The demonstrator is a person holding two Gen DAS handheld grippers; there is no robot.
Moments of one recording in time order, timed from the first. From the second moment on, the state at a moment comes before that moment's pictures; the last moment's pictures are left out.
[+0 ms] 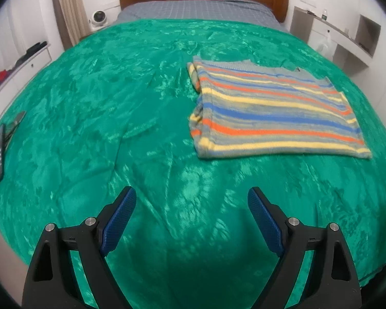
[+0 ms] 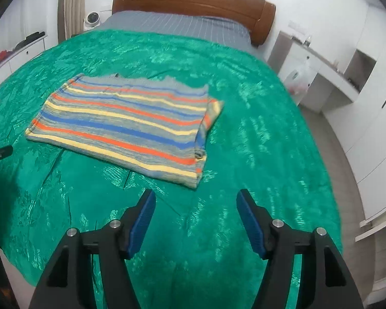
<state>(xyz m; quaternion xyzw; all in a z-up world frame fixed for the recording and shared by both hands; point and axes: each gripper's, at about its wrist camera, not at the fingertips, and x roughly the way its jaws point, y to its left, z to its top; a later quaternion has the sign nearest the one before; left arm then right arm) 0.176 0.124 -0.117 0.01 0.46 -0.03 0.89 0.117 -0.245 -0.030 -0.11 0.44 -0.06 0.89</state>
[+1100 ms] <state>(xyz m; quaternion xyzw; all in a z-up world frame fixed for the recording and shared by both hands) 0.173 0.165 -0.154 0.02 0.43 0.05 0.90 0.163 -0.329 -0.069 0.12 0.42 0.04 0.90</state>
